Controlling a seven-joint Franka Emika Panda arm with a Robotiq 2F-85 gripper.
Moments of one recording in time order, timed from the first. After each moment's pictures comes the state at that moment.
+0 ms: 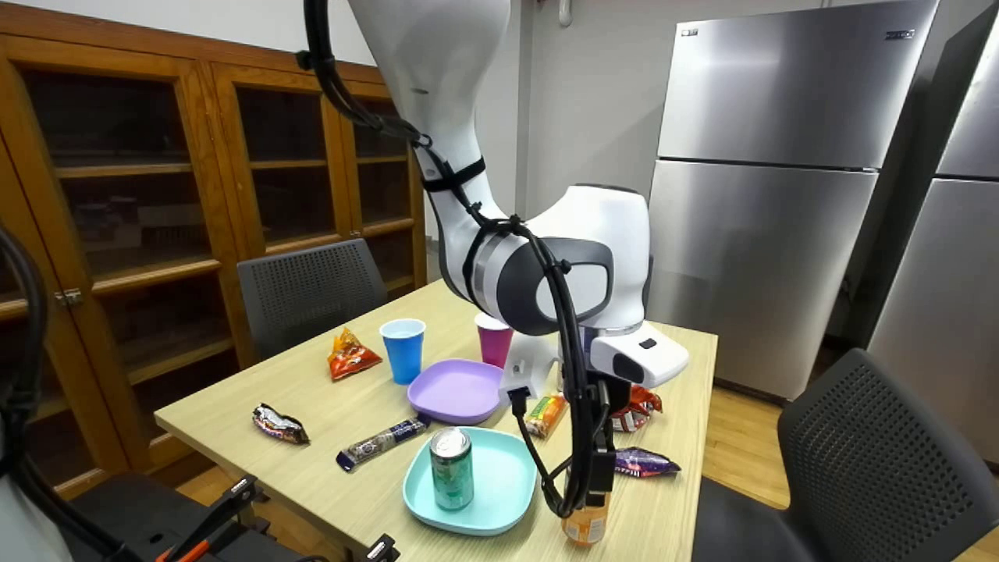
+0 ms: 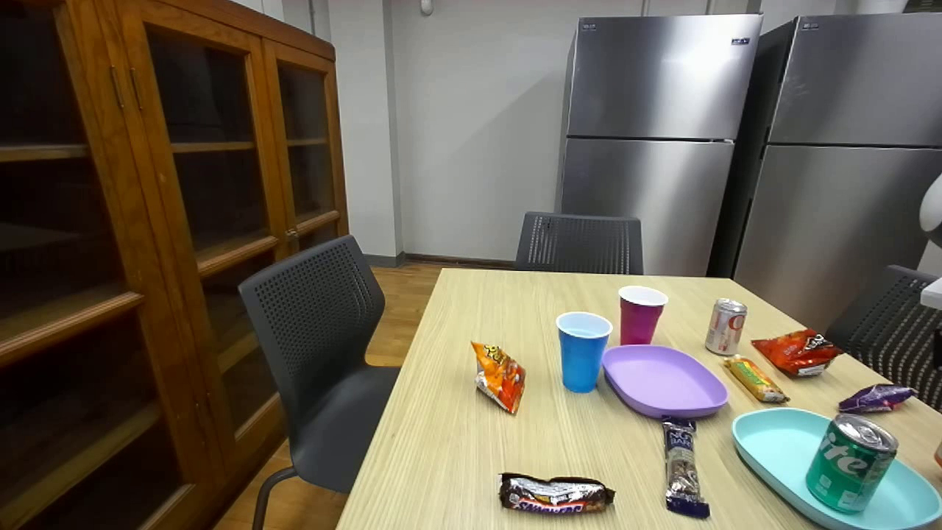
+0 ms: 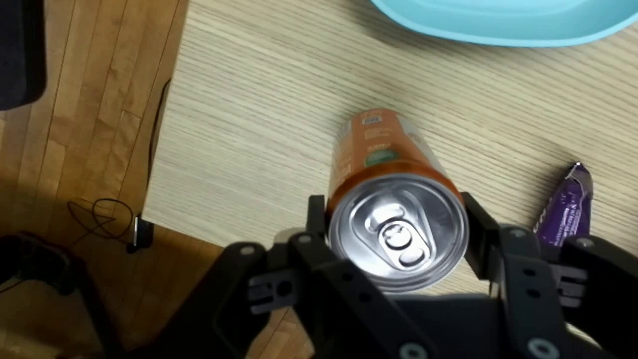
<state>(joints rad) -0.21 0.37 -0.38 -2.45 0.13 2.81 0.54</state>
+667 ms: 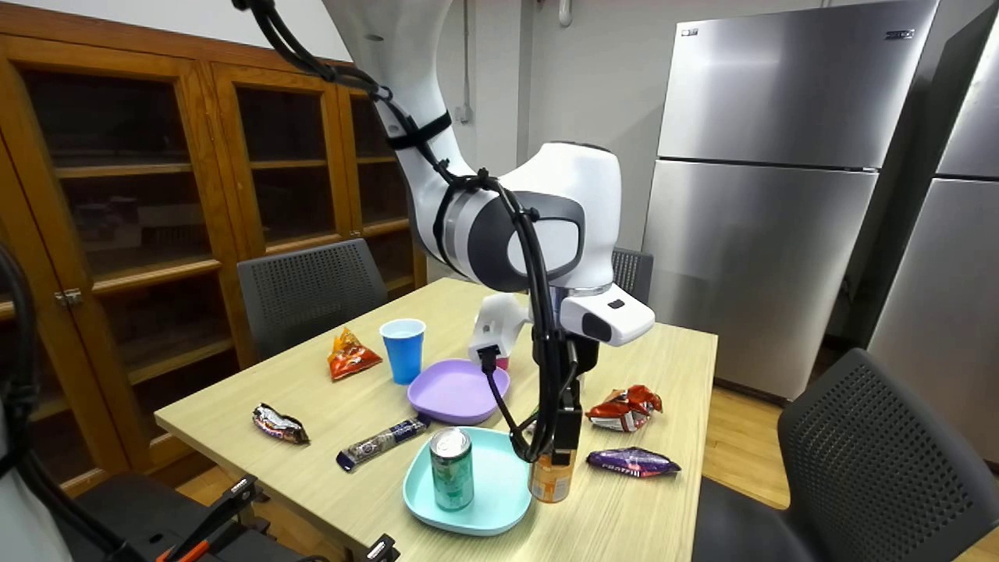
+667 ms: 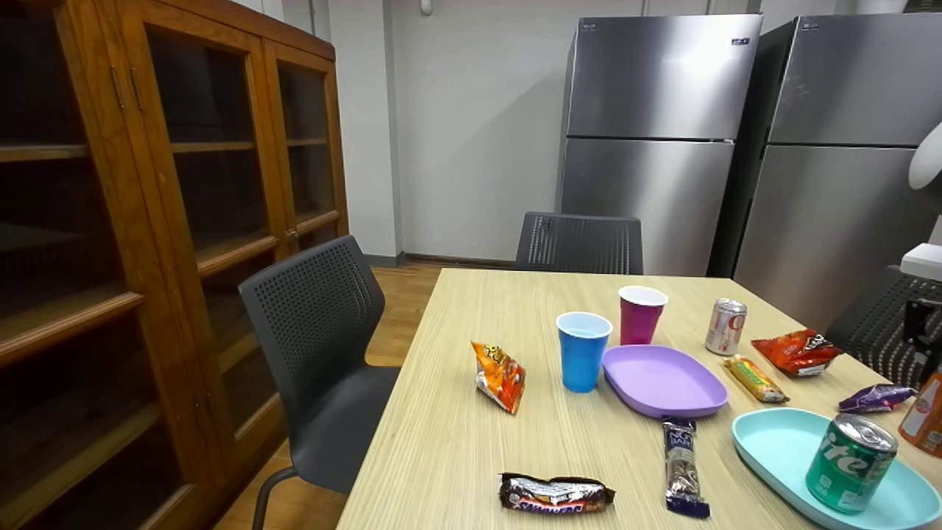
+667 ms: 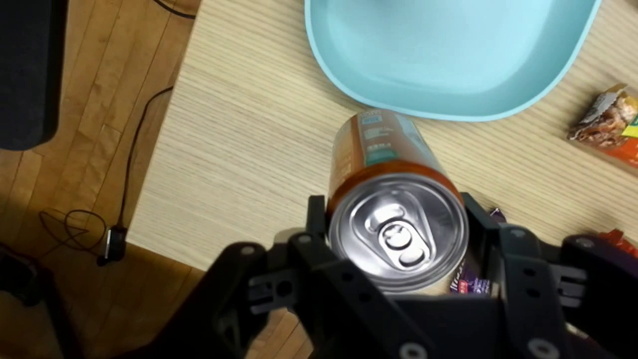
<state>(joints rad) -0.14 0.23 -0.38 -2.52 0.12 2.74 0.53</state>
